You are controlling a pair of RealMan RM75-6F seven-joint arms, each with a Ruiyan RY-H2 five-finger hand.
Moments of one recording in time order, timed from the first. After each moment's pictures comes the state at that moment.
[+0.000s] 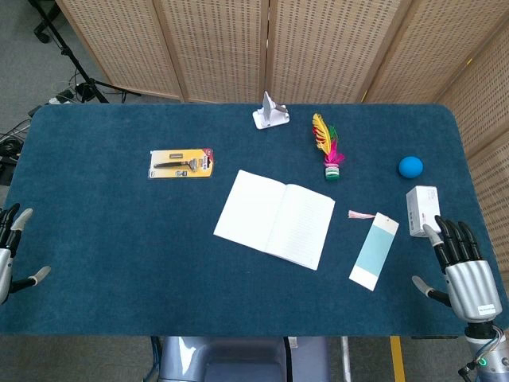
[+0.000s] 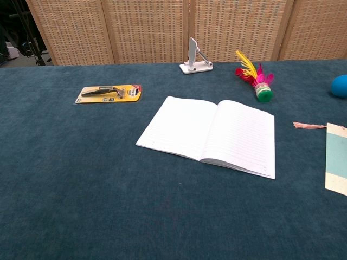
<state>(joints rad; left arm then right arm) -0.08 -1.13 -0.07 -1.57 1.50 1.55 0.01 0.10 -1.23 0.06 -1.41 -1.70 1.67 0.02</state>
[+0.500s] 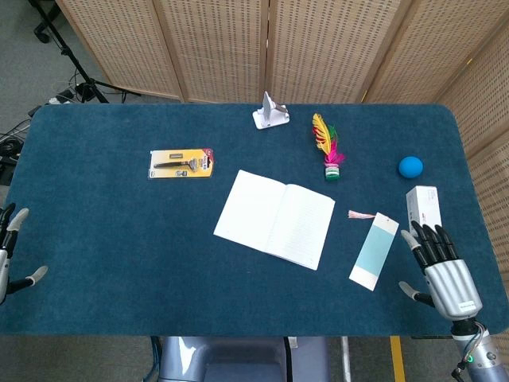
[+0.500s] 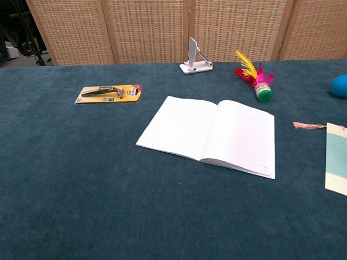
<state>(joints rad) -0.08 -1.13 -0.08 -1.58 1.50 1.58 0.03 0.15 -1.23 0.02 -1.40 -1.73 1.54 -0.01</state>
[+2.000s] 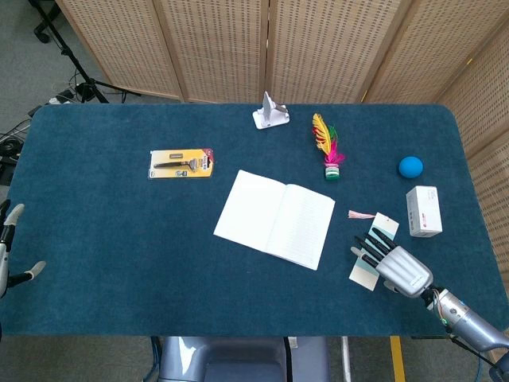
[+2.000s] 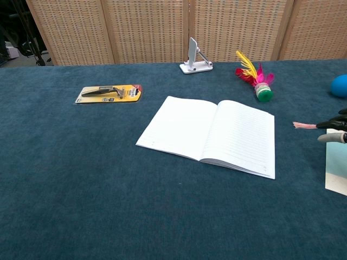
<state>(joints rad) -0.09 -1.15 -0.11 -1.58 1.42 1.52 0.08 0.43 -1.41 -0.15 -0.80 -1.95 1.38 0.08</state>
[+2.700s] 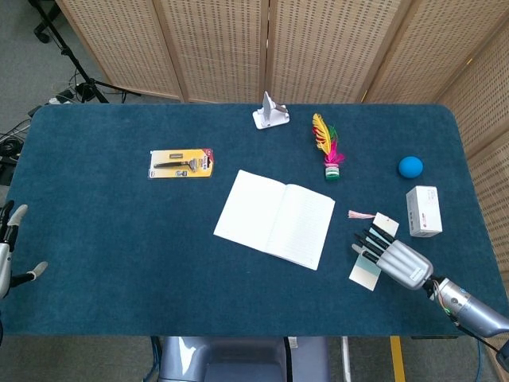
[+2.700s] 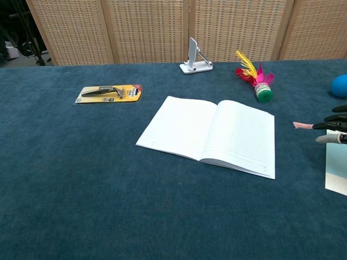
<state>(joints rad) -0.10 -1.16 -0.10 -1.58 1.41 1.51 0.09 0.49 -1.45 -0.21 -0.62 -1.99 1.41 0.09</state>
